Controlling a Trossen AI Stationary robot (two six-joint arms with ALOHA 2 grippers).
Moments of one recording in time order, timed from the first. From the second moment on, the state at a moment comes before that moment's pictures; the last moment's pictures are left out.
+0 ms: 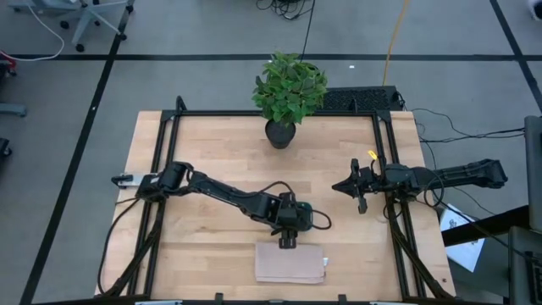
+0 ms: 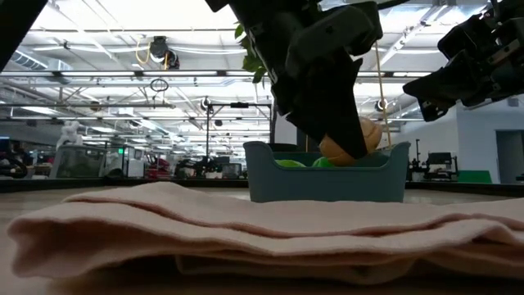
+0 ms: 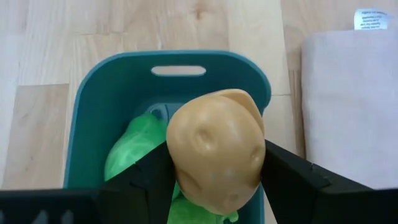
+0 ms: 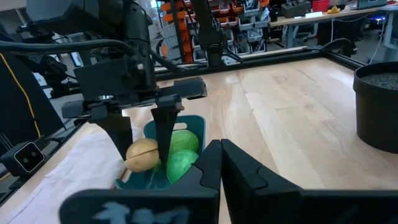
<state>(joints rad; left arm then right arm) -0.25 2.21 1.74 -0.55 -0.14 -0.17 0.06 0.36 0.02 0.23 0.00 0.17</state>
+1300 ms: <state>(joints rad) -0.23 2.23 1.74 -0.53 -0.01 -0.15 0.06 0.37 0.02 0.22 0.00 0.17</state>
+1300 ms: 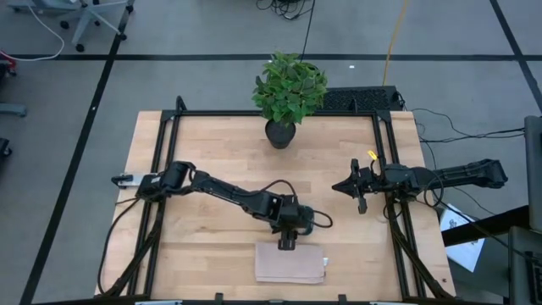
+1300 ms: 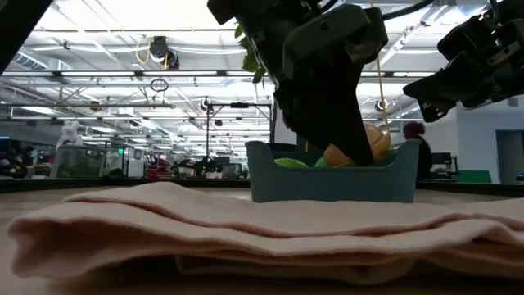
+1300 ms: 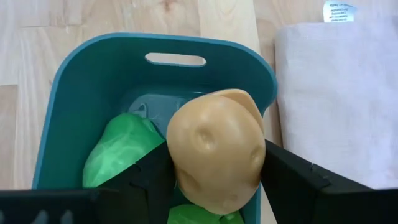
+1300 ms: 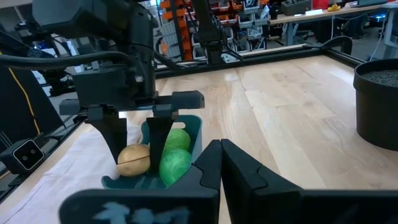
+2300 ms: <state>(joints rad) -0.21 2.23 1.74 -0.53 0.09 -0.12 0.06 0.37 0.02 0.22 0.00 0.17</state>
